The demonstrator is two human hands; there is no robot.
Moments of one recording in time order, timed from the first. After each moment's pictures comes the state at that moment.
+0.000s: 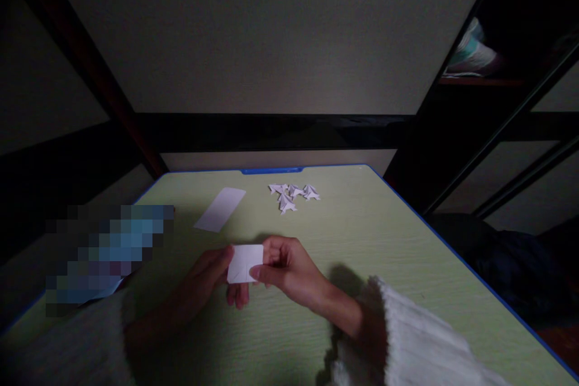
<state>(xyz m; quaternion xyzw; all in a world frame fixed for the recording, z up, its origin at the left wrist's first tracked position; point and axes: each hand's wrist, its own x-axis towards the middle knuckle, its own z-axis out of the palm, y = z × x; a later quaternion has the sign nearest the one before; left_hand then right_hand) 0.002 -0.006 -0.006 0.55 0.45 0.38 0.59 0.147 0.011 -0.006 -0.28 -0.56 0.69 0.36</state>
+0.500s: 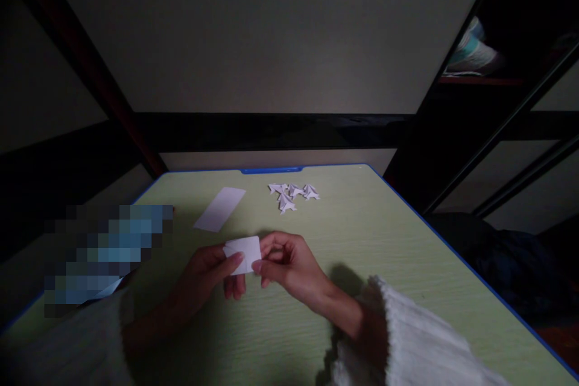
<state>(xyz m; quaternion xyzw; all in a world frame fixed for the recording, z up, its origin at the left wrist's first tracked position) -0.002 -0.002 -0.010 0.54 0.45 0.40 0.59 0.148 0.012 -0.007 -0.32 -0.52 0.69 0.40</state>
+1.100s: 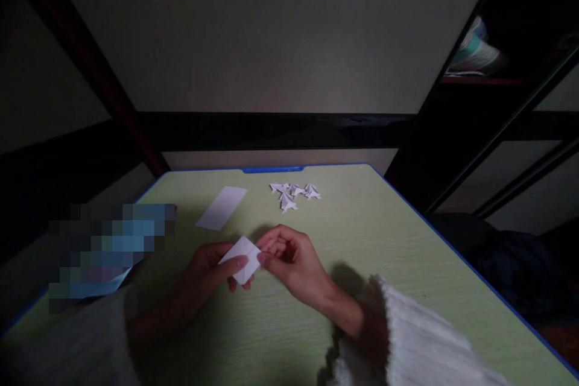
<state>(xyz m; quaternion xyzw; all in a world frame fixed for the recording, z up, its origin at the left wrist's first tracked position) -0.003 -0.001 -0.006 0.54 0.46 0.40 0.58 0.150 0.010 -0.006 -0.30 -0.55 0.63 0.46</state>
